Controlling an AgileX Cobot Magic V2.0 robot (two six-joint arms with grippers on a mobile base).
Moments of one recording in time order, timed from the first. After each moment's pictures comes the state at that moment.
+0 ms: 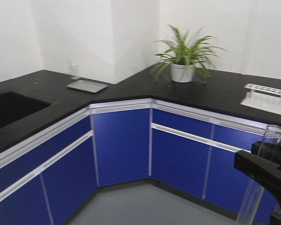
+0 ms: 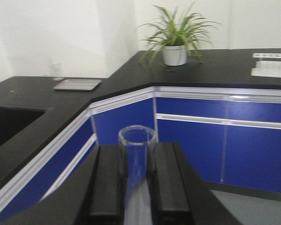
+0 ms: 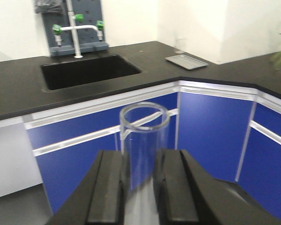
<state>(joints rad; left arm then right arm) -0.27 0.68 -0.75 0.33 0.28 -0.34 0.50 0.76 -0.84 0.23 0.33 -0.21</state>
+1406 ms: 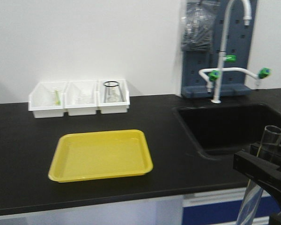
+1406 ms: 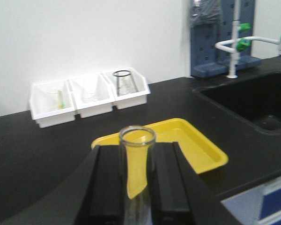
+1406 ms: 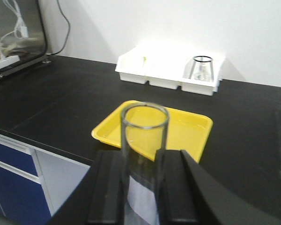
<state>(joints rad) -0.27 0.68 -0.75 0.33 0.28 -0.34 0.50 0.76 -0.84 0.23 0.33 -0.21</state>
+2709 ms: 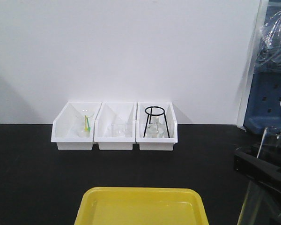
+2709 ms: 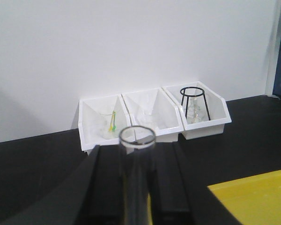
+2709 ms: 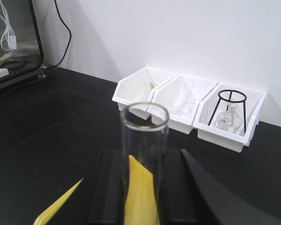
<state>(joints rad) -0.27 0.68 -0.75 0.33 0.28 -0.34 0.50 0.76 -0.84 0.23 0.35 -0.21</state>
